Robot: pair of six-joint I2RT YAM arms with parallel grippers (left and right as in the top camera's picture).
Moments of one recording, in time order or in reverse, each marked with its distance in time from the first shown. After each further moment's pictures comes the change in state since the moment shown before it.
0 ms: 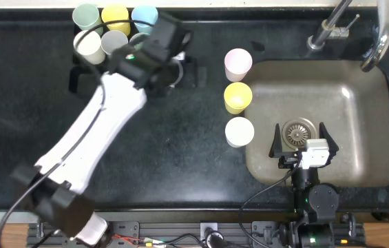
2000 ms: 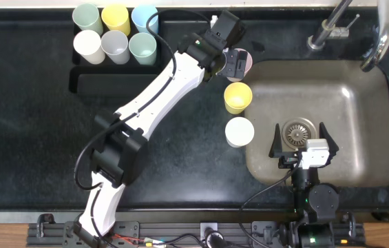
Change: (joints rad) left arm -0.095 0.444 0.303 0.132 -0.105 0.031; right arm 0.000 0.000 0.000 -0.001 0.000 0.000
